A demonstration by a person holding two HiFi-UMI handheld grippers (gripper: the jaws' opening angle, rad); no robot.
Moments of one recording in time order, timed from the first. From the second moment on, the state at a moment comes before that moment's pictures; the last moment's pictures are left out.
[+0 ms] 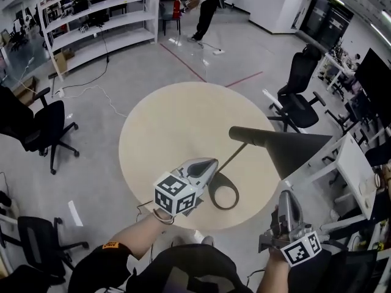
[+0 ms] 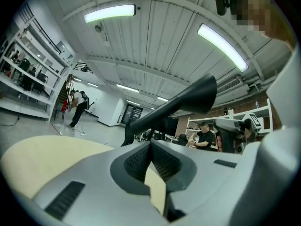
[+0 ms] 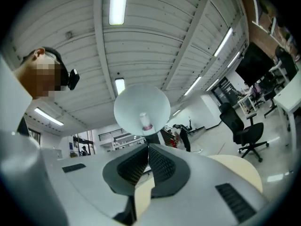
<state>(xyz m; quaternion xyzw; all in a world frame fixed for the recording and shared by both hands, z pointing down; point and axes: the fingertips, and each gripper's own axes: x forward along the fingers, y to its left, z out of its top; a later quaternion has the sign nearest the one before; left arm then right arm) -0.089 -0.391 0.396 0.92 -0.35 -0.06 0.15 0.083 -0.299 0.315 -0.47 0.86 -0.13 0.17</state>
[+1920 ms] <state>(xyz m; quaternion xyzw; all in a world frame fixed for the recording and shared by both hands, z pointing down) 0.124 0.087 0.490 0.76 -0.63 0.04 0.14 0.234 0.055 0.486 -0.39 0.91 -0.07 -0.07</state>
